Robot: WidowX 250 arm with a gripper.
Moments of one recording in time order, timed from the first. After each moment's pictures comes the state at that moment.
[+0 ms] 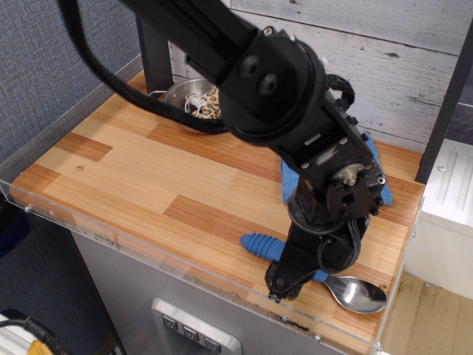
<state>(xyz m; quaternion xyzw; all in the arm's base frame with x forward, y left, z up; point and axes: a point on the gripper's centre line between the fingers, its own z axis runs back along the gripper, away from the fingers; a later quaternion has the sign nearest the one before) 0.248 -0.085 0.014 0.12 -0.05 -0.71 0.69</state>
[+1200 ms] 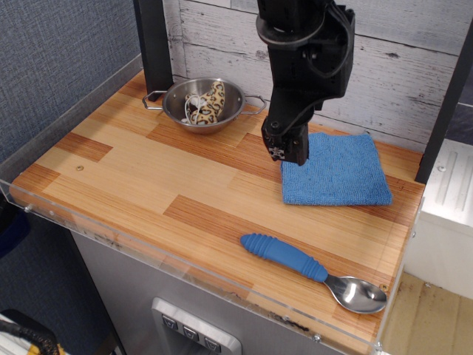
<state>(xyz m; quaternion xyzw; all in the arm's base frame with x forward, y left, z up) 0.289 -0.054 0.128 0.10 -0.15 -0.64 0.75</state>
